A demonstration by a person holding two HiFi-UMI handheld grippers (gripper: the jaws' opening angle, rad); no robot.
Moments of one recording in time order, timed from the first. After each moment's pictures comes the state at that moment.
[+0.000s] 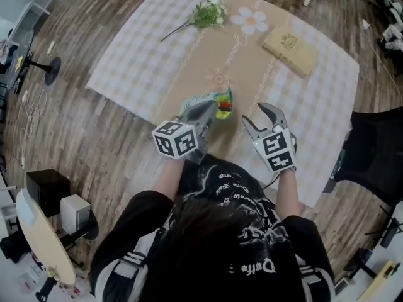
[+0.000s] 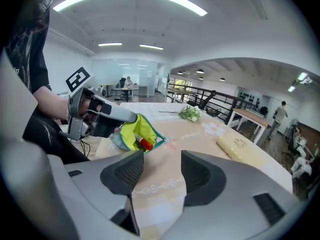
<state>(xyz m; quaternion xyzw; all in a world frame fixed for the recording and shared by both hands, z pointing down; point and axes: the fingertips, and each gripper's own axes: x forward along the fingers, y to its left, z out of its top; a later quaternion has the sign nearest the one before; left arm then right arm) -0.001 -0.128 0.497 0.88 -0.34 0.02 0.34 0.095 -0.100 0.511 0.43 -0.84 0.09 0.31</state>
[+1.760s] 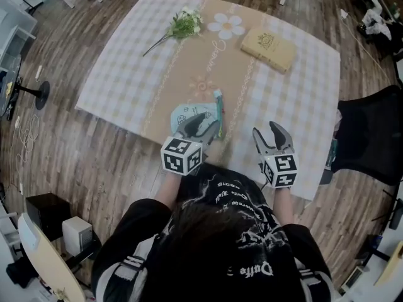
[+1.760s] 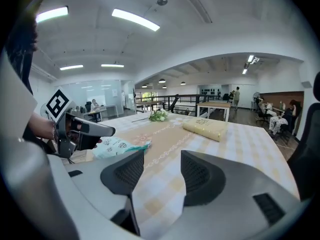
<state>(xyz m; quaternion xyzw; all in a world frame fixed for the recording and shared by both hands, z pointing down) 0.036 -0.087 0.521 0.90 -0.33 0.13 0.25 0.186 -0.038 0.524 0.59 -0.77 0.17 0.17</state>
